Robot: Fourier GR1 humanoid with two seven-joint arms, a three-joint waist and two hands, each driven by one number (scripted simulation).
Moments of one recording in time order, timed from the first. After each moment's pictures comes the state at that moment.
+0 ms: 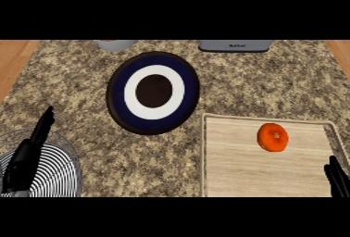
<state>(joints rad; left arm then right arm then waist) 0.08 0.38 0.02 -1.51 -0.10 0.10 -0.11 0.62 -0.15 0.19 -2.23 0.76 -0.28 -0.15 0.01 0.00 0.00</state>
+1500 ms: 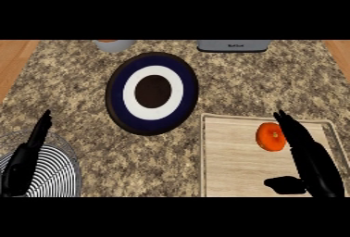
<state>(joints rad) 0.11 0.31 0.11 -1.52 -0.17 0.01 -0.13 0.13 -0.20 0.07 -1.83 0.94 0.12 0.15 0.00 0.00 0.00</state>
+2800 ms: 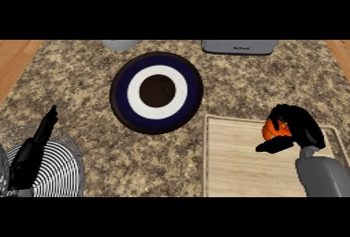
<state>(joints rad) 0.06 0.26 0.14 -1.50 -0.23 -0.04 -0.15 -0.24 -0.22 -0.11 -1.28 0.88 0.10 0.02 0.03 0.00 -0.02</state>
